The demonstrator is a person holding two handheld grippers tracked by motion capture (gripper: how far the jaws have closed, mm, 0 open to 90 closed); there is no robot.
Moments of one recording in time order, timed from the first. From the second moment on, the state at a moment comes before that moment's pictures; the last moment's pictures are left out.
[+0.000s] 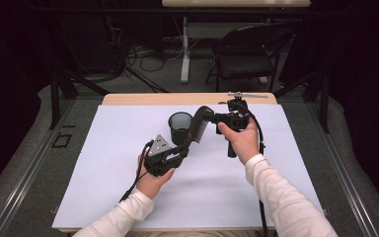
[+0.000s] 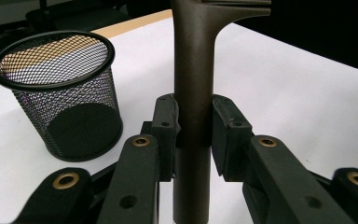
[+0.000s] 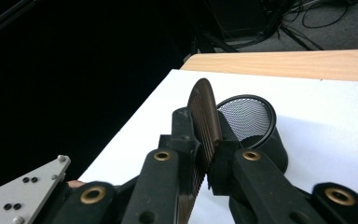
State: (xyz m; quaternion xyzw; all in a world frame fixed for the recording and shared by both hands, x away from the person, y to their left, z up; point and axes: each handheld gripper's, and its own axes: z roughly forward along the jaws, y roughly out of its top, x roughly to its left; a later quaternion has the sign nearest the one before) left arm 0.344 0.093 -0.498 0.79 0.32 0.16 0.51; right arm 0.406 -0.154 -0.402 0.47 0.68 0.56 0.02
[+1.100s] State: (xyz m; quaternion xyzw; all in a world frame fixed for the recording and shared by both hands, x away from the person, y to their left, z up) left arm 0.345 0.093 -0.501 0.79 0.32 0.15 0.51; right arm 0.408 -0.155 -0.404 0.49 0.66 0.57 -0.01
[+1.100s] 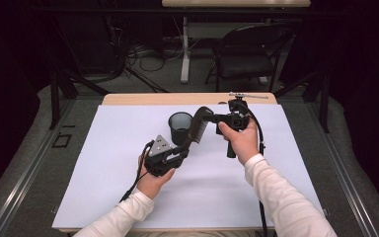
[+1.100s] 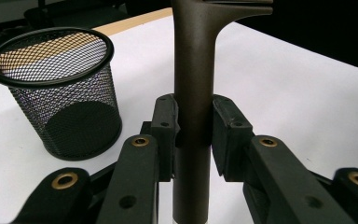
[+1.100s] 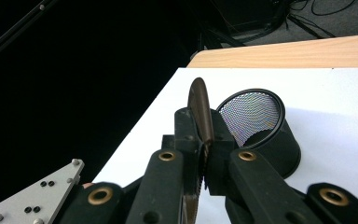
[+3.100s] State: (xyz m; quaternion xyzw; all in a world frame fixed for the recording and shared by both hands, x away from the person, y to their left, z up) left arm 0.357 0.115 -0.492 0.75 0.36 0.14 0.53; right arm 0.421 -0.146 -0.380 0.47 0.68 0.56 0.02
